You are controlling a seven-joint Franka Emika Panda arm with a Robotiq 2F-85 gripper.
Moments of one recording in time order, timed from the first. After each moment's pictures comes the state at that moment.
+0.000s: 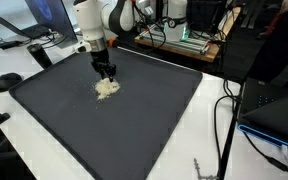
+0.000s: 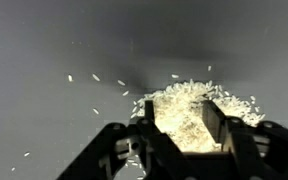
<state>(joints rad) -0.26 0.54 0.06 -2.13 0.04 2.73 -0.35</state>
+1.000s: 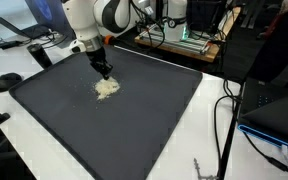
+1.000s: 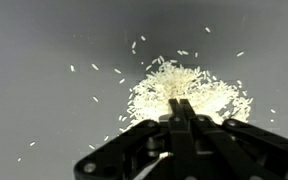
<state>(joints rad) -0.17 0.54 -0.01 -2.02 0.02 2.53 -0.26</state>
